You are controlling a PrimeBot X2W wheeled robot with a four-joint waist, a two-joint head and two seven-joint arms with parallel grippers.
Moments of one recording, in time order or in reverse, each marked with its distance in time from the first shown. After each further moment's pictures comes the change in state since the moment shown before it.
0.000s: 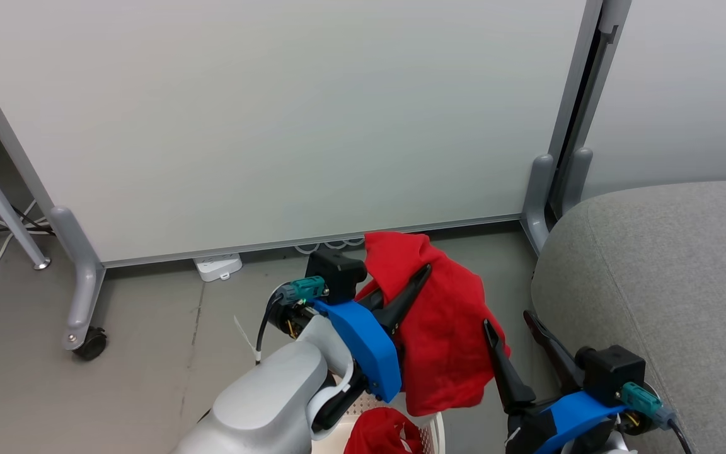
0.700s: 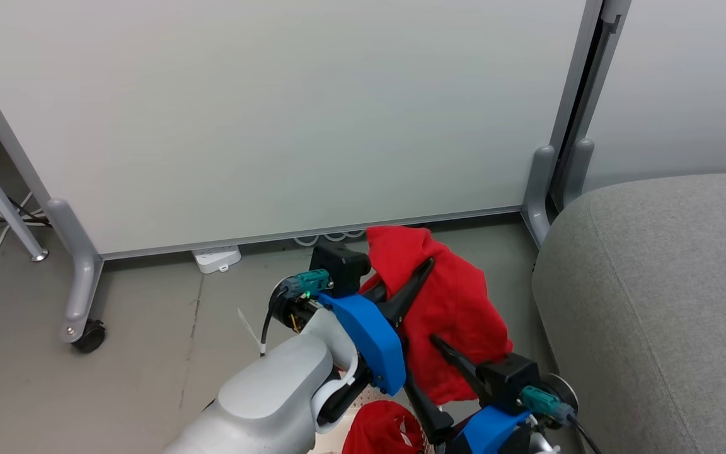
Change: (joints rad) left arm -0.051 0.000 -0.084 0.028 -0.082 0.027 -0.029; right arm -0.077 0.000 0.260 0.098 0.009 0.000 0.027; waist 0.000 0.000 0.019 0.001
